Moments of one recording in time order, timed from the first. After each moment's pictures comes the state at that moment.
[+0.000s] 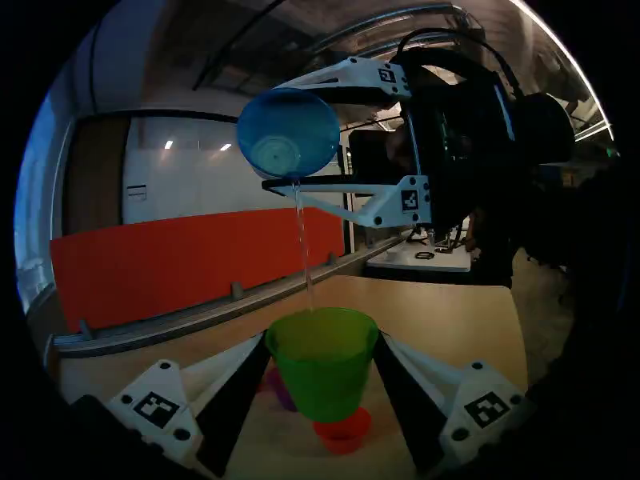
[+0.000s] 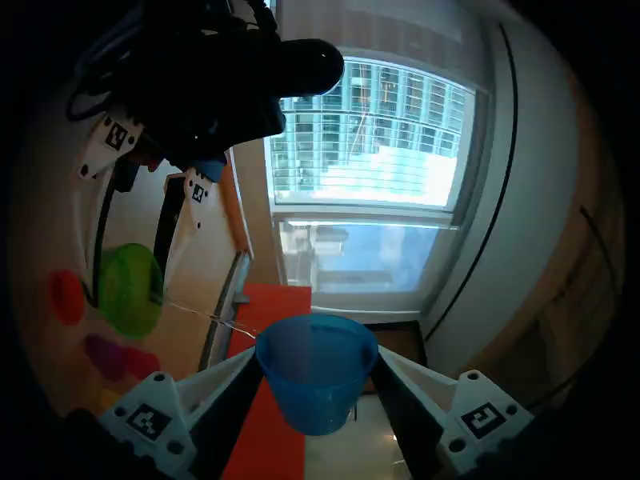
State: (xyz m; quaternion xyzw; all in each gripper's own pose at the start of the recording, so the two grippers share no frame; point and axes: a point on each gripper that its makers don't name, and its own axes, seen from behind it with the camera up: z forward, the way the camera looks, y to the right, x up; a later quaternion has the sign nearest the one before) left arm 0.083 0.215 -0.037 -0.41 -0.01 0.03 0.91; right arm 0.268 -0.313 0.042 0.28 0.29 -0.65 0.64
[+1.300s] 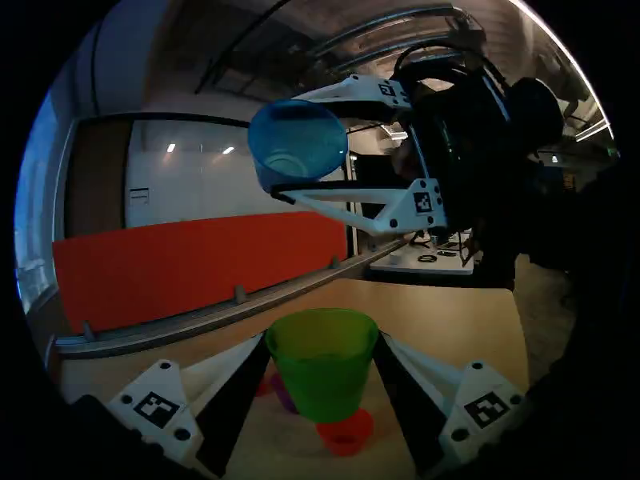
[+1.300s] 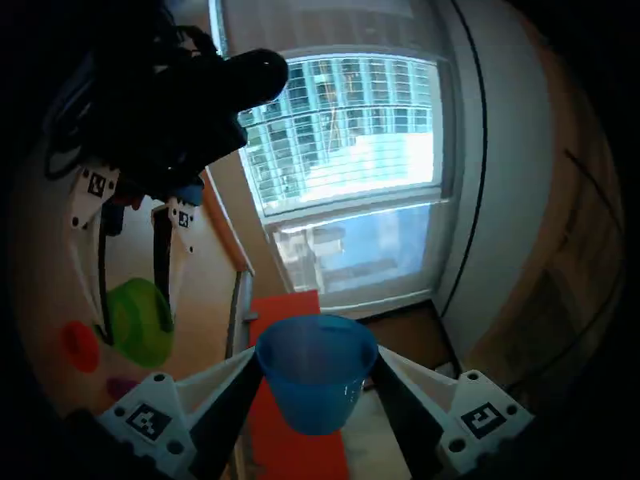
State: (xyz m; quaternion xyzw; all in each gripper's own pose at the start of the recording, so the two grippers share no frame) left arm 0.087 0.213 -0.036 -0.41 0.00 0.03 0.91; right arm 0.265 -0.297 0.035 0.32 0.26 -0.56 0.72
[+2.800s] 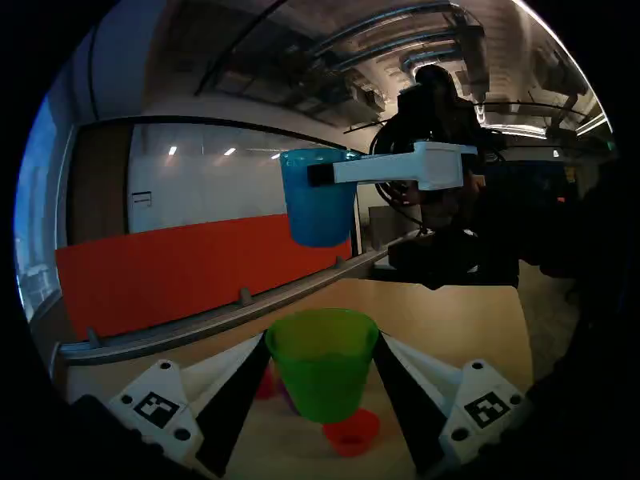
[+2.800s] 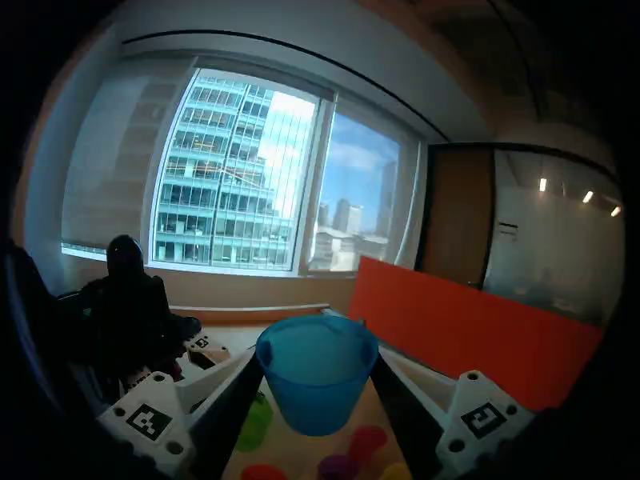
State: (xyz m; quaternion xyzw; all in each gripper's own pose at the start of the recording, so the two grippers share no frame) left arm 0.097 0.208 -0.031 -0.40 0.00 0.04 0.92; right arm 0.226 -0.290 -0.007 0.47 0.01 -0.08 0.88
